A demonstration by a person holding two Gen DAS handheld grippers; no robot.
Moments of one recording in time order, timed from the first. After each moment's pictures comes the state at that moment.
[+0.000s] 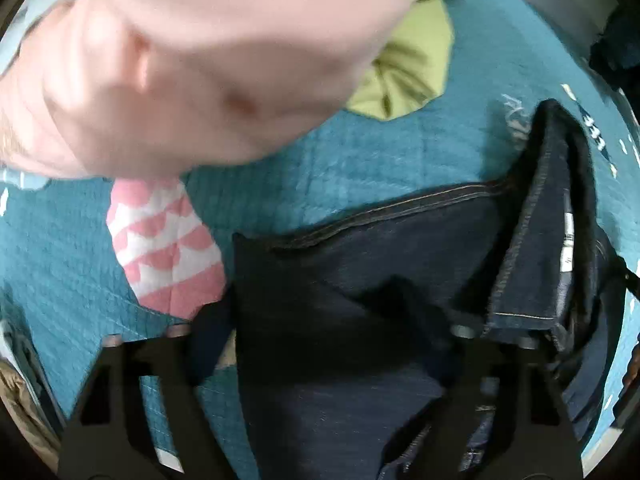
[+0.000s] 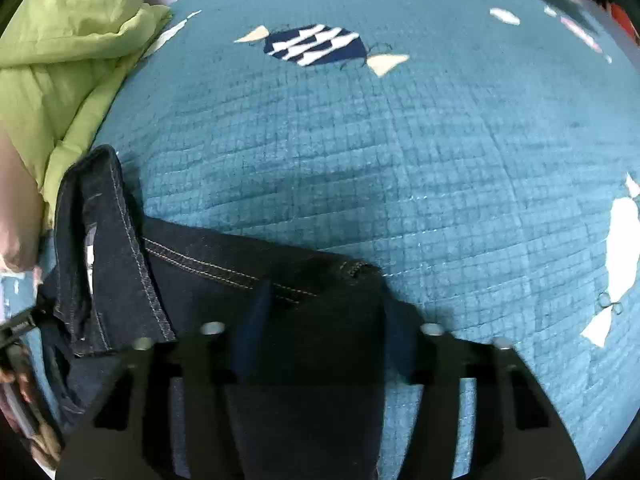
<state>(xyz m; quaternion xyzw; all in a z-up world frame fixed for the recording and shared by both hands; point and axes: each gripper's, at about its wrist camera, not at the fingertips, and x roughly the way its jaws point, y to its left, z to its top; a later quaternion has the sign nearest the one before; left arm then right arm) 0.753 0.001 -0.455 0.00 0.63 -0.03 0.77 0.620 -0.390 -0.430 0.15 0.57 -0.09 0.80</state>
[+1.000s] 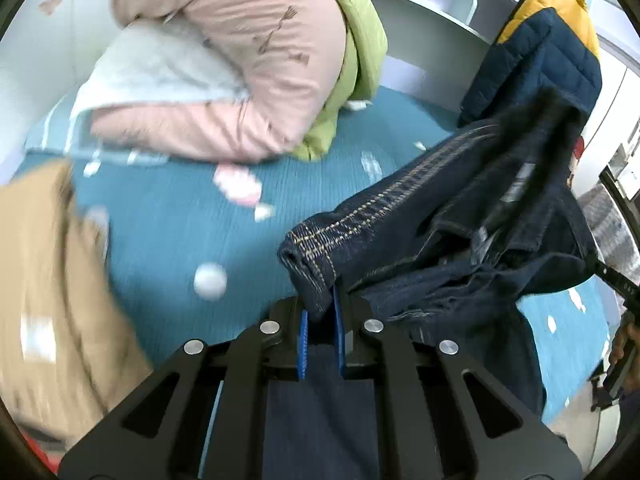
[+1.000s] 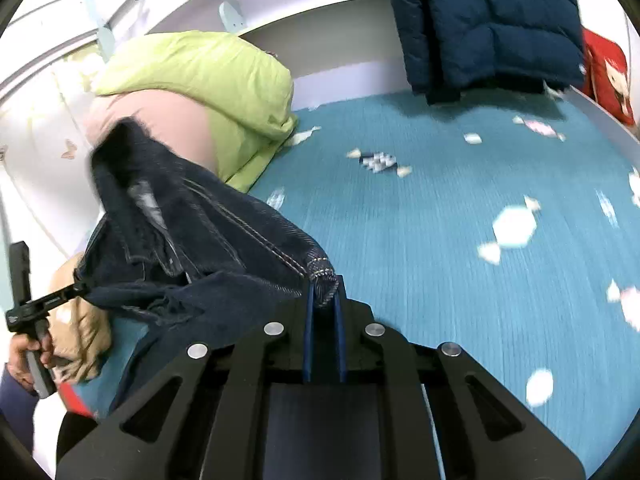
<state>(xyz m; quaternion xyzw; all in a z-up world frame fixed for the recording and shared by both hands) 0.444 0.050 -0.281 -0.07 0.44 -0.12 0.89 0.315 -0.338 -0.249 0.15 0.39 0.03 0.91</state>
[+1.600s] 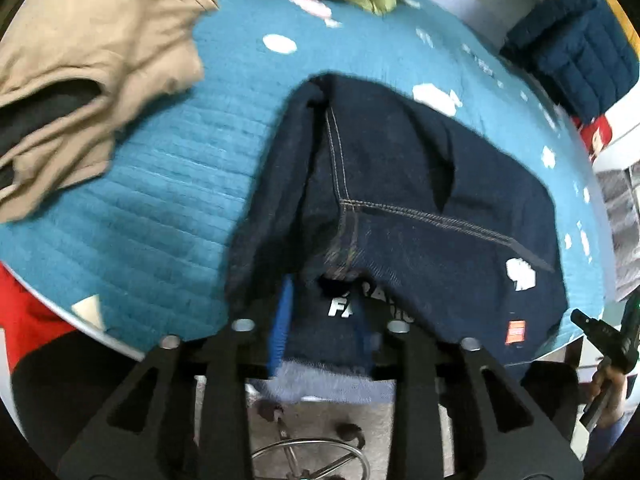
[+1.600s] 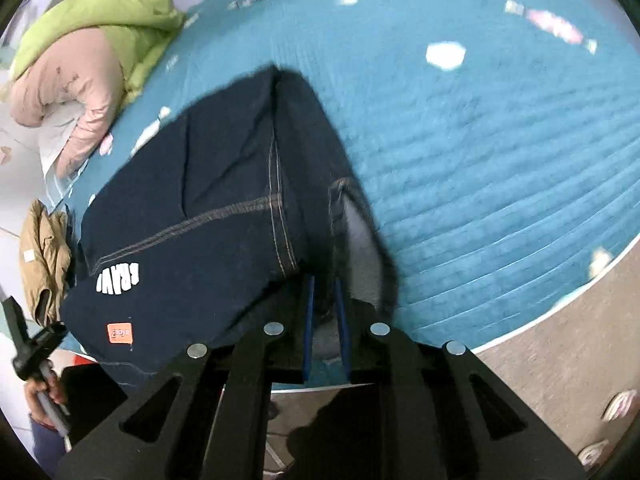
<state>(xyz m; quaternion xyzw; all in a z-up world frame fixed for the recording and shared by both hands) 0.287 0.093 -0.381 -0.13 0.57 -0.07 0.81 0.157 -0.346 -0.359 0.25 0.53 -0.08 0.81</state>
